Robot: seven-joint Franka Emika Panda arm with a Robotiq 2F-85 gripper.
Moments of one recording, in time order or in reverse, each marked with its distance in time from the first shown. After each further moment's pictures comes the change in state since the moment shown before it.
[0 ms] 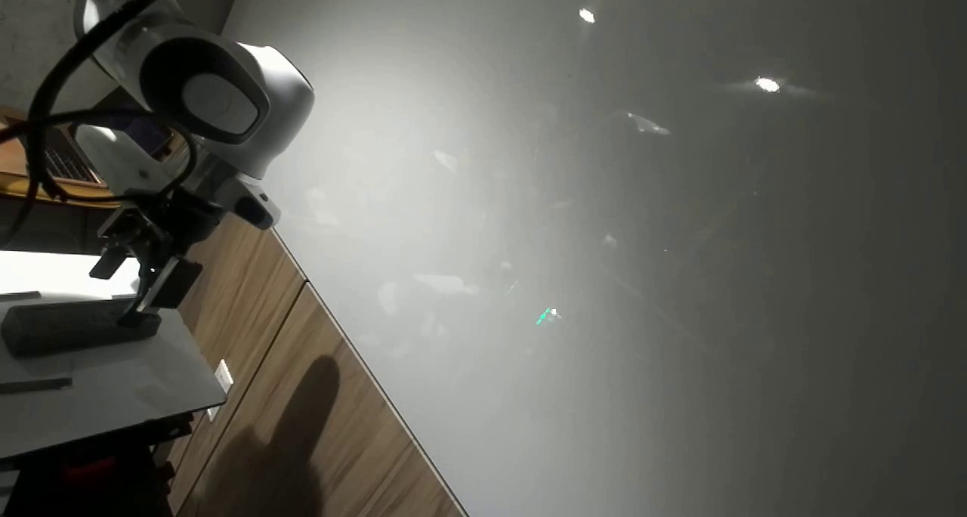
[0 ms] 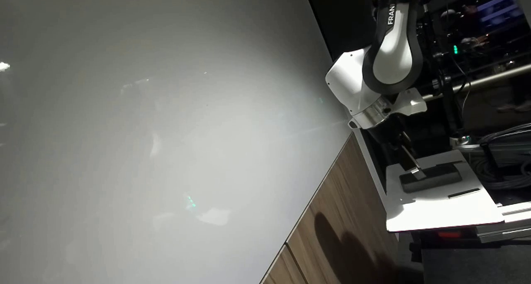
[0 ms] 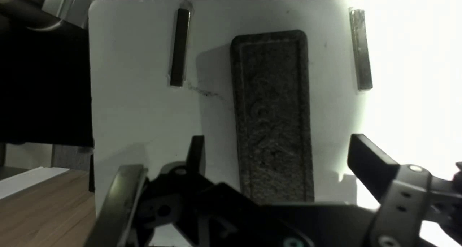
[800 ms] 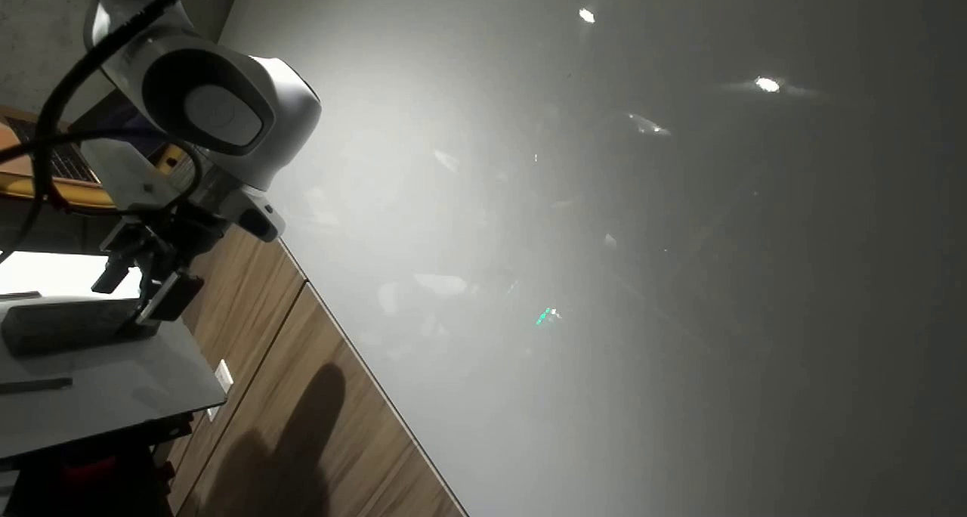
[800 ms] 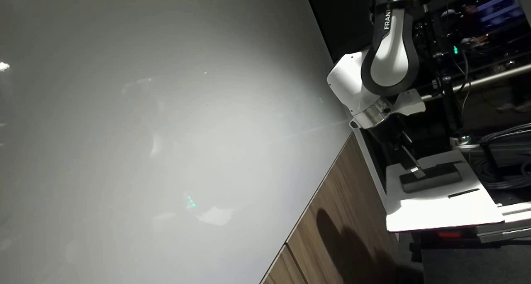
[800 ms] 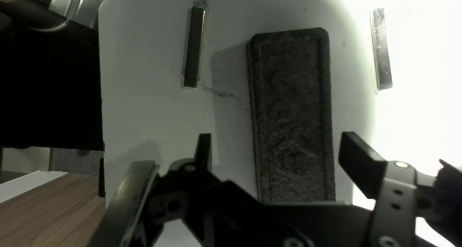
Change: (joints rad) arm -0.021 0.019 -0.021 0.005 0.000 0.014 -0.036
